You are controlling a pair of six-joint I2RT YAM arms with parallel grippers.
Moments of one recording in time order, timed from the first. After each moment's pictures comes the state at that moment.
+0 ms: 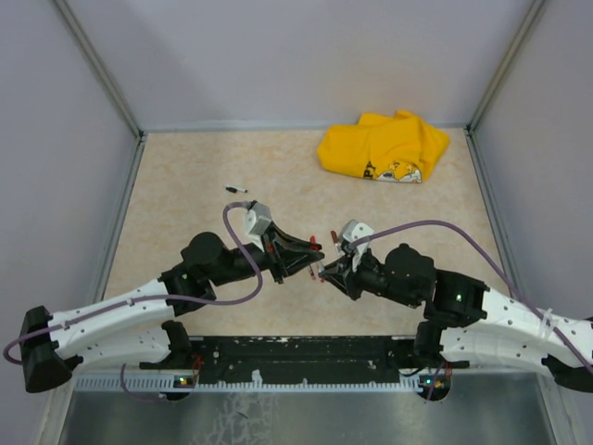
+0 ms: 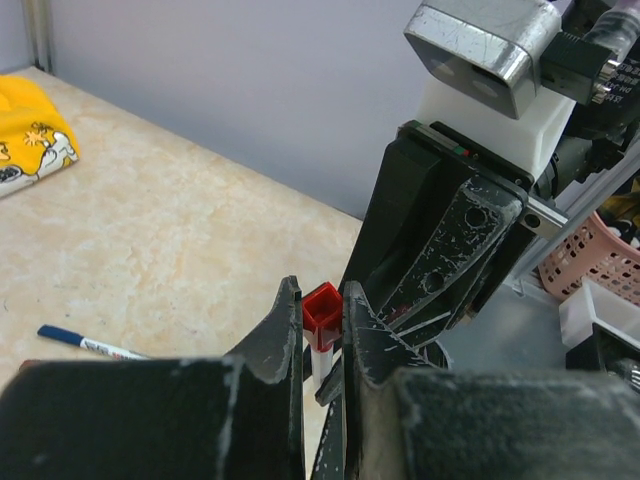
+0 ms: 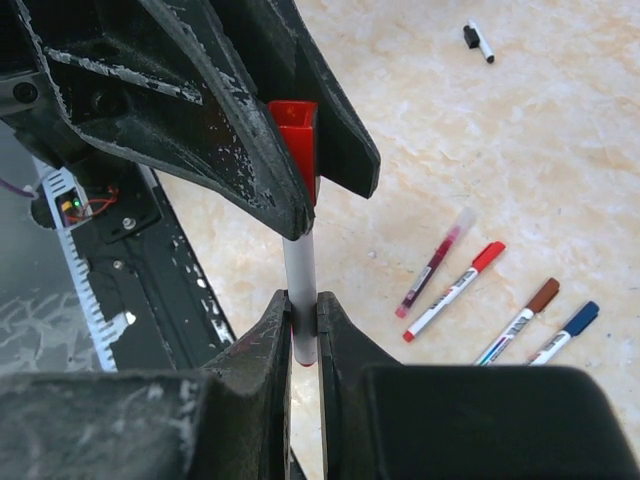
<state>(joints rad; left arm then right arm) -1.10 0.97 0.69 0.40 0.19 -0.38 1.21 0.68 0.81 -0.39 0.17 0.11</state>
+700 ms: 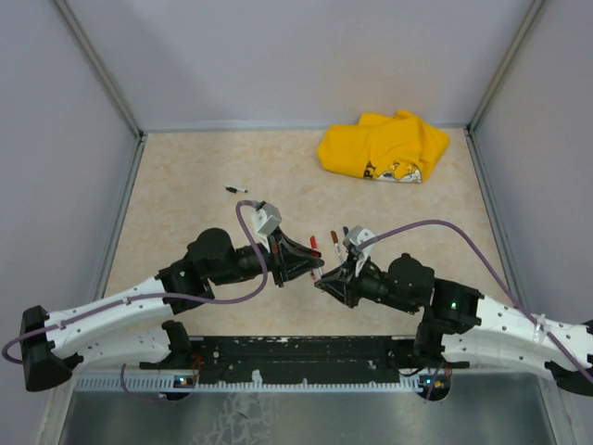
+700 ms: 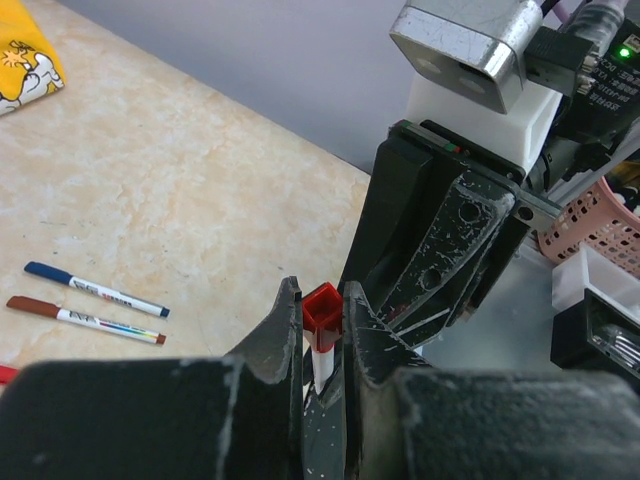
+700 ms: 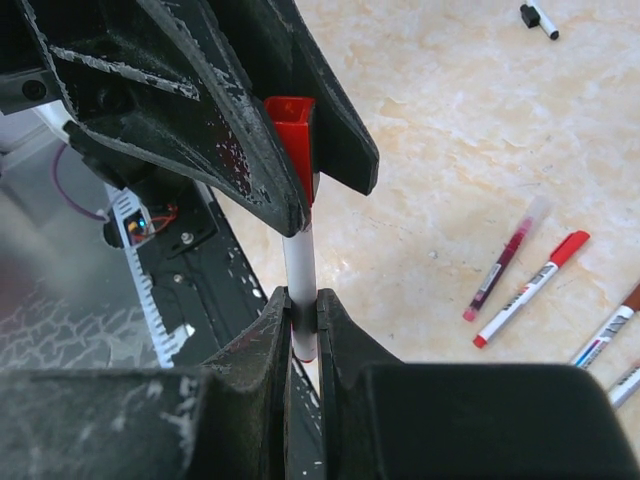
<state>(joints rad) -1.11 0.96 0.76 0.21 0.19 -0.40 1.21 0.61 0.66 -0.25 0.11 0.27</state>
